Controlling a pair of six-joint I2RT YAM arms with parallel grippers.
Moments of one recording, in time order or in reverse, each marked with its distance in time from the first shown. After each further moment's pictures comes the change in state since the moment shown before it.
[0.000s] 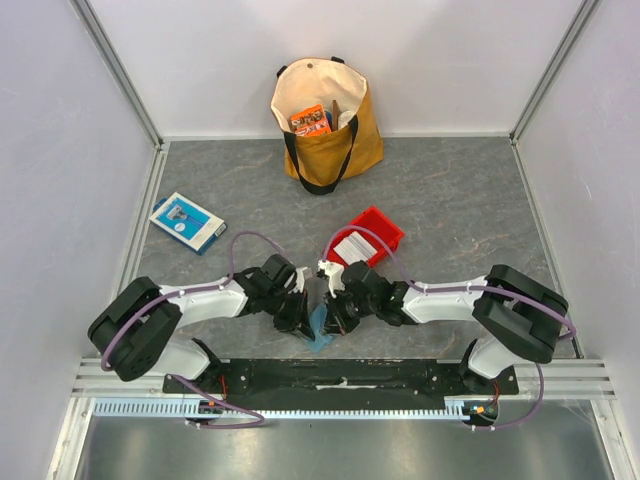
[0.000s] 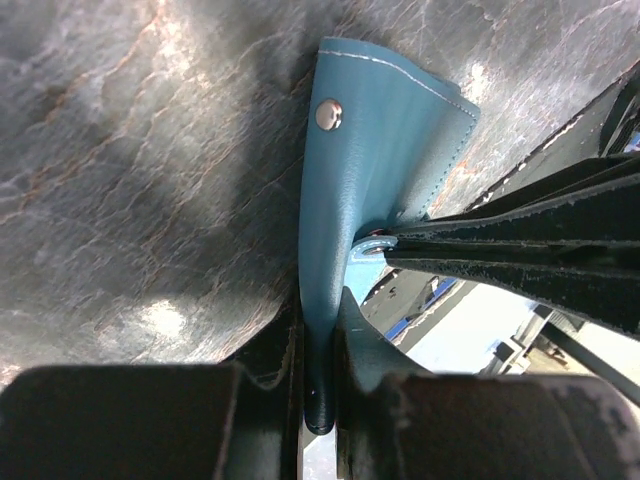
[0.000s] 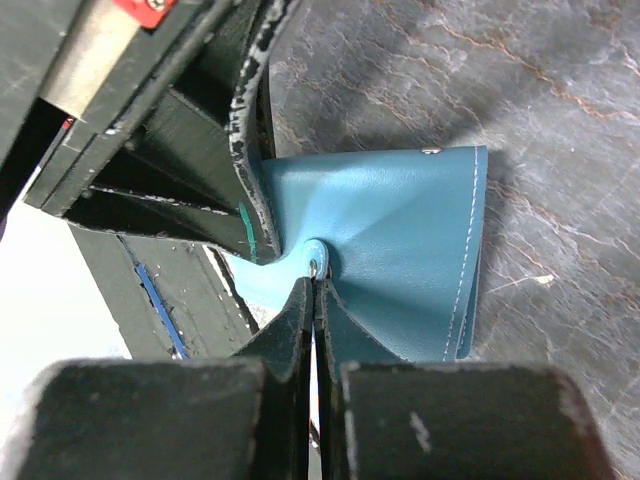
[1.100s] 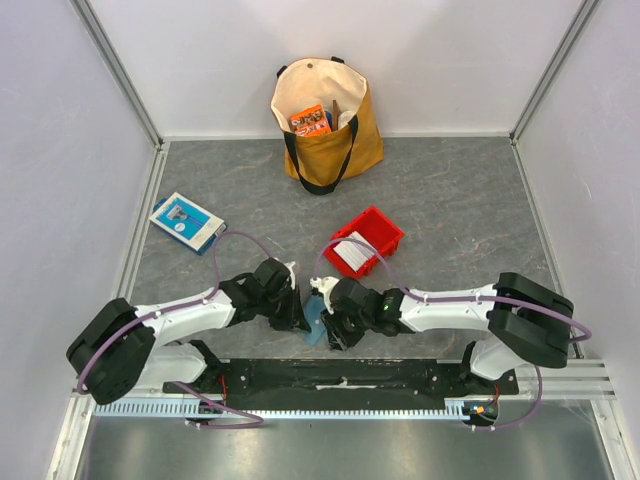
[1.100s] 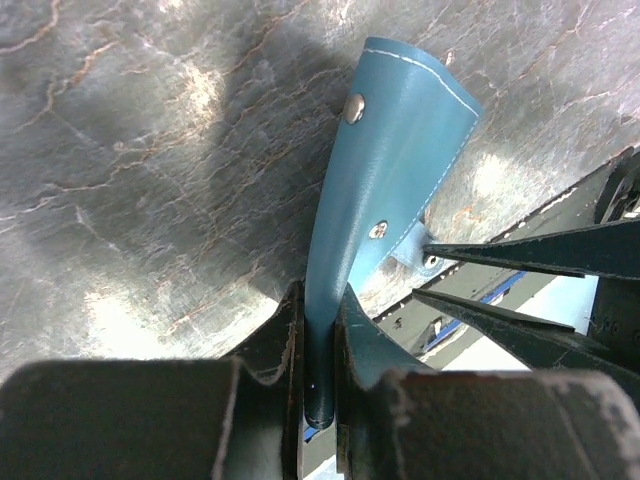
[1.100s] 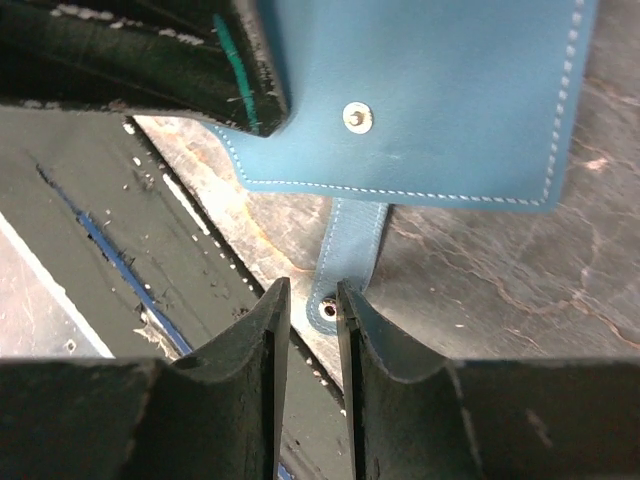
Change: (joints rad) left arm -0.026 -0.171 -0.050 -0.021 -0.216 -0.135; right arm 0.141 -0.053 0.061 -0.293 0.180 -0.029
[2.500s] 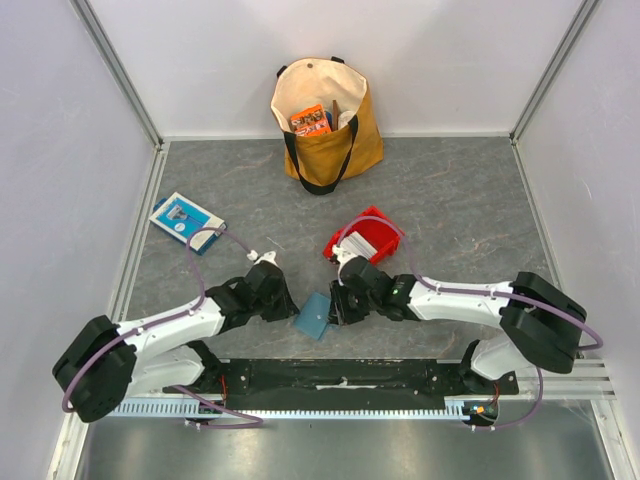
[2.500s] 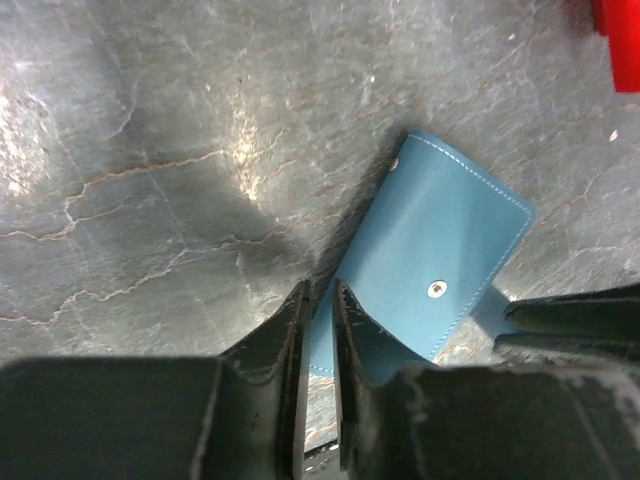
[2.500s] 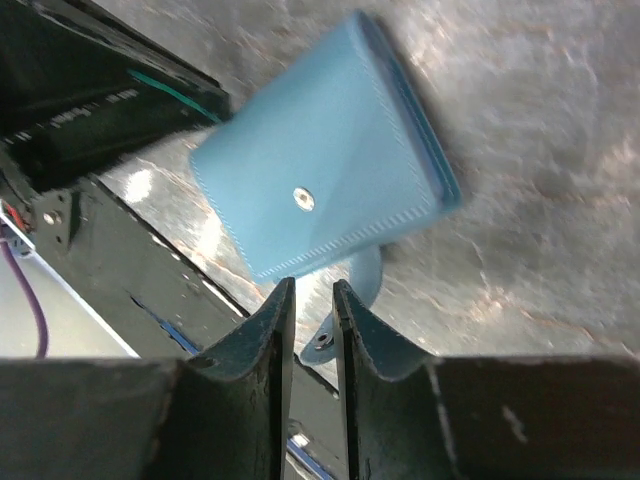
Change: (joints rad) left arm -0.007 -0.119 -0.028 -0.007 -0.323 -0.098; right arm -0.131 -0.040 0.052 0.005 0.071 0.290
